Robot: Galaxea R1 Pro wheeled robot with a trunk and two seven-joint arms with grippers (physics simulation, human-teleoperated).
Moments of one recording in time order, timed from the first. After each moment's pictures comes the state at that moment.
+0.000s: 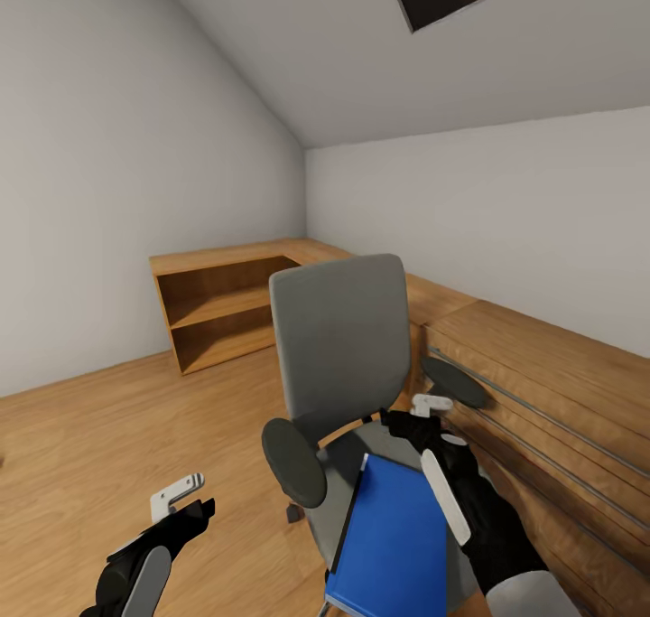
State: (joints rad) left arm -0.10 -0.03 0.04 -1.46 0.51 0.61 0.47; right arm -0.49 0.04 0.14 -1.18 -0.27 0.50 -0.19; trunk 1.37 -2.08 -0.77
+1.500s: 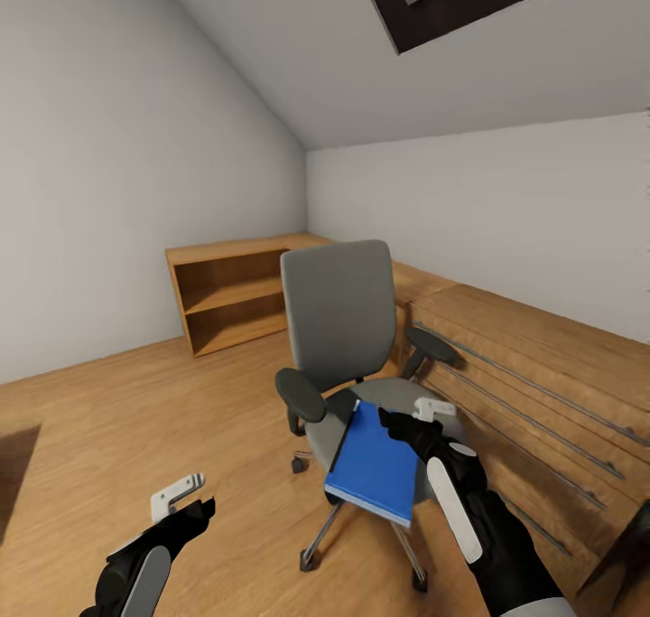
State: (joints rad) left arm -0.10 -0.03 0.04 -1.46 0.52 0.61 0.47; right arm -0.43 0.04 0.13 -1.29 -0.36 0.50 -0.19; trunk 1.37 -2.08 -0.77
